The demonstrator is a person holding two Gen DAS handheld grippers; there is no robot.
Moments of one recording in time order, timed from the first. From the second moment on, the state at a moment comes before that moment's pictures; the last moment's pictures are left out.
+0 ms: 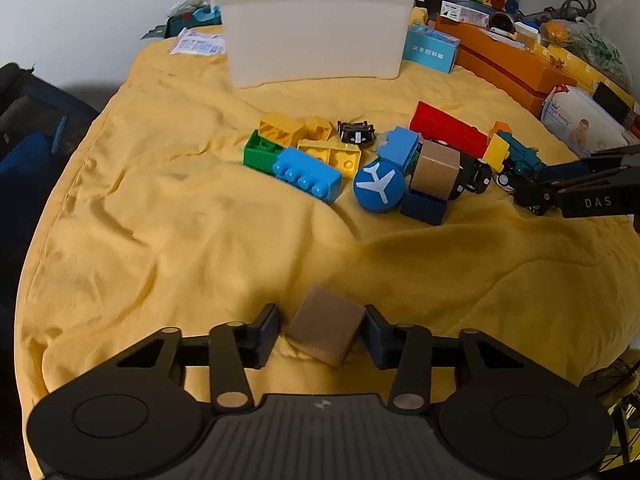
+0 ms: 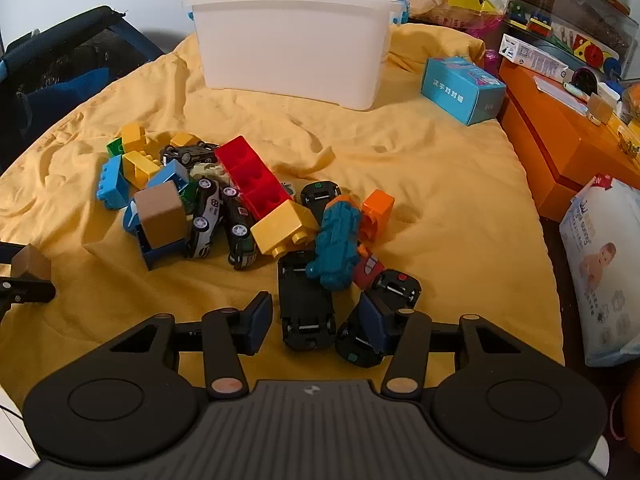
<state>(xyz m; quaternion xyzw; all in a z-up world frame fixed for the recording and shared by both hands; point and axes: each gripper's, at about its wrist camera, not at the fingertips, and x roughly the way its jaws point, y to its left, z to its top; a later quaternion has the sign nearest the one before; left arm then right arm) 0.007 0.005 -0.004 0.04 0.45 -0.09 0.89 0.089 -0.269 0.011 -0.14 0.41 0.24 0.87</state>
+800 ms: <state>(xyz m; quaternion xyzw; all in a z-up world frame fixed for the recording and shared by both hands) 0.011 0.003 -0.005 0.02 0.43 -0.08 0.90 0.086 -0.266 0.008 -0.12 0.42 0.24 0.87</state>
